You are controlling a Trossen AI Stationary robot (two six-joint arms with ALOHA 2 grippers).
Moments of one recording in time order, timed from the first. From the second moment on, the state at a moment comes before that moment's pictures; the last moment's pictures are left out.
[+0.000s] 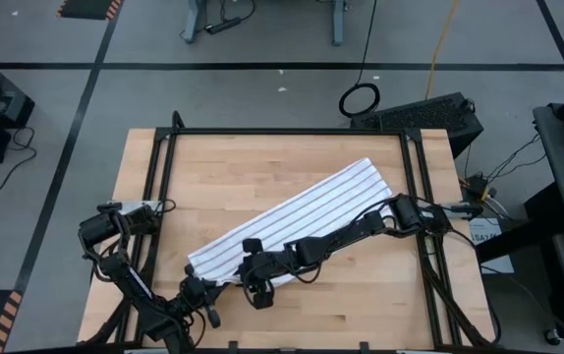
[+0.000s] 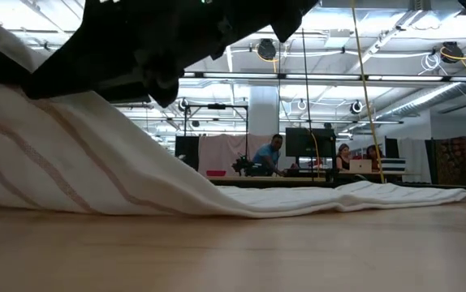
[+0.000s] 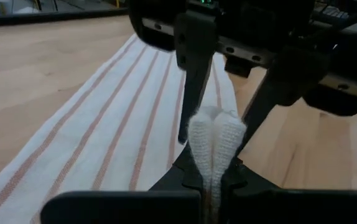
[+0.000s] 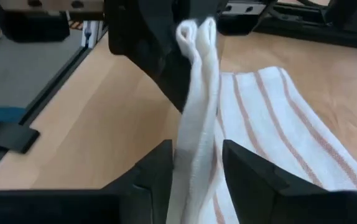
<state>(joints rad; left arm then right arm) -1.07 1.94 1.09 -0.85 -1.25 -1.94 0.30 2.26 1.65 0.08 0.05 0.03</state>
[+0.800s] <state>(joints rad) -1.05 1.94 1.09 -0.84 -1.23 -1.96 0.31 2.26 1.65 0.07 0.18 -0.03</state>
